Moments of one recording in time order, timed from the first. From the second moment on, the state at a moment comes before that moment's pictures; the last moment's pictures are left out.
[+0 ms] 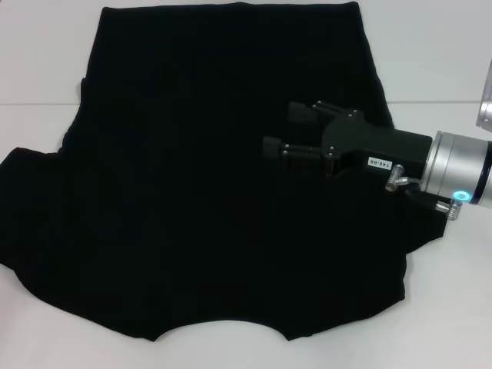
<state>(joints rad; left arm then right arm) -0.39 -2.08 0.16 0.81 2.33 1.08 -1.90 0.74 2.10 -0.75 -0.43 -1.70 -1.36 1.20</state>
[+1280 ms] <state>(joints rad) -0.39 -2.08 0.13 0.81 2.32 1.10 -1.93 0.73 2.10 -0.76 -0.42 -1.70 -1.36 1.20</state>
